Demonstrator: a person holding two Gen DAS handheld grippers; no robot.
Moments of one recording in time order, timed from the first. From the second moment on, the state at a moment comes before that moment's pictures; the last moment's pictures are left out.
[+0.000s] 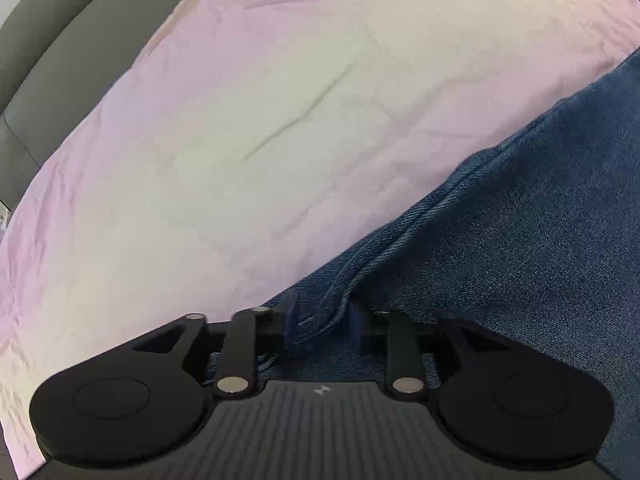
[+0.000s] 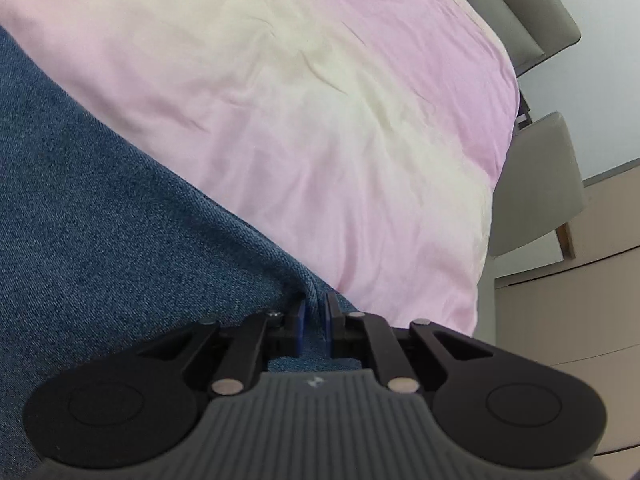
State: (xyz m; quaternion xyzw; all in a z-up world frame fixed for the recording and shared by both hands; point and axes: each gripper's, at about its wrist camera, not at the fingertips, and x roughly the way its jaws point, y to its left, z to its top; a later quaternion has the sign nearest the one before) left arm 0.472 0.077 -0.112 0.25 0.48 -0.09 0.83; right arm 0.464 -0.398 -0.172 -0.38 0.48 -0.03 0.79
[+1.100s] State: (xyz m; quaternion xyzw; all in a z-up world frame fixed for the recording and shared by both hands) left arm 0.283 0.300 -0.137 -0.39 0.37 0.15 0.83; right arm 0.298 -0.346 -0.134 -0.17 0.49 -0.05 0.86
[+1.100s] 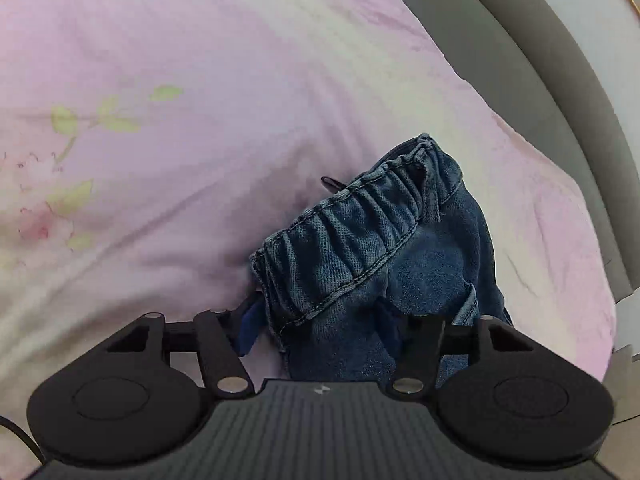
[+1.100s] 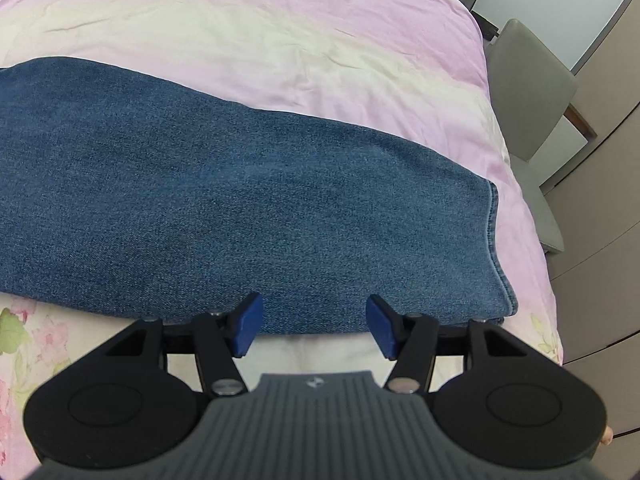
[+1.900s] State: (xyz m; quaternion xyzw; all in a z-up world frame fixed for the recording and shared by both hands) left arm 0.346 0.251 -0.088 -0.04 0.46 0.21 0.86; right arm 0.288 -0.525 -0.118 0.03 0.47 -0.15 0.87
